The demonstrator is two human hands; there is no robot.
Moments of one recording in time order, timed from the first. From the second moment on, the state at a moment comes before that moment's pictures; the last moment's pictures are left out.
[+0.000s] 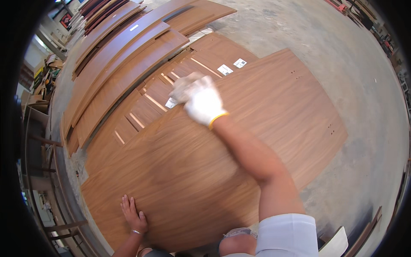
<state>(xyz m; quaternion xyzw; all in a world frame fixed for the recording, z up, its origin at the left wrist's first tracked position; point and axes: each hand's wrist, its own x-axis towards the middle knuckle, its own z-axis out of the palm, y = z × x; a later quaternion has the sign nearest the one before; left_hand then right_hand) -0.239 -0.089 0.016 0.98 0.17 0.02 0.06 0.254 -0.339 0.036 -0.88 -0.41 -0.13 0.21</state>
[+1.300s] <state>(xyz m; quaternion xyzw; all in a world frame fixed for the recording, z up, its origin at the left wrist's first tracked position) -0.221 -0.099 0.002 0.99 0.14 0.02 0.07 0.485 -0.687 0.026 -0.99 0.08 -0.09 -0.03</state>
